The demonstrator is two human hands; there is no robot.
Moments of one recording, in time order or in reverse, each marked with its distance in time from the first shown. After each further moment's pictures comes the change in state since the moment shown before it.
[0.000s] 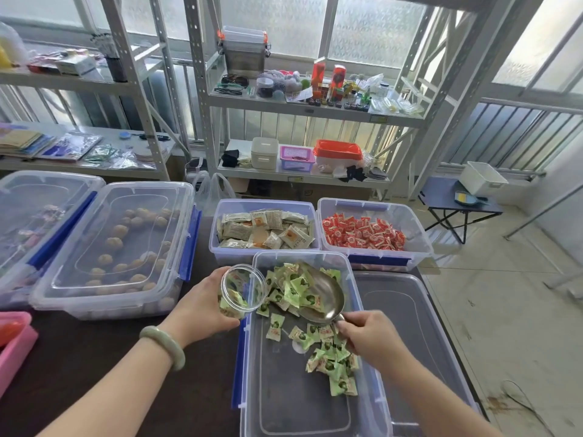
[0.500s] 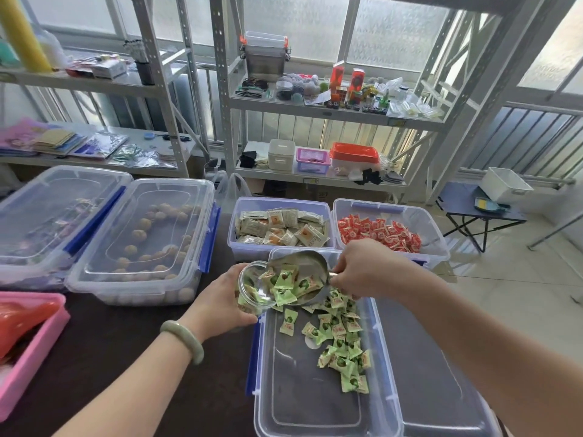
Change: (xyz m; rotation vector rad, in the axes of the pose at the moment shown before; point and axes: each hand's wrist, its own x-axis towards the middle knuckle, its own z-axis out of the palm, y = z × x) left_hand -0.014 0.004 0.001 -0.057 0.028 -0.033; right_hand -0.006 -0.141 -0.027 -0.788 -0.167 -0.234
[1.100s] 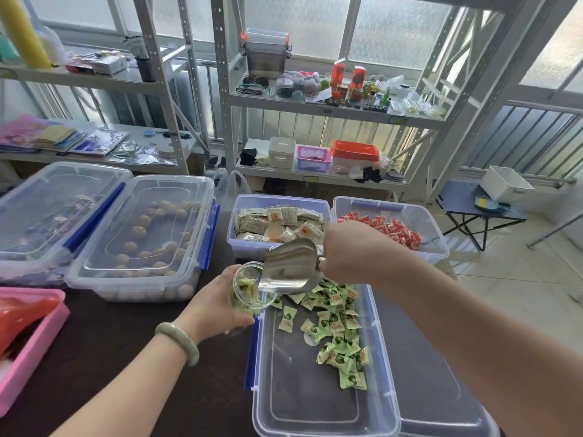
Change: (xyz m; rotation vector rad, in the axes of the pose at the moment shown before) left_hand -0.009 -0.004 0.000 -0.005 -0.005 -0.050; right_hand 0.001 -0.029 -0.014 -0.283 0.077 -0.120
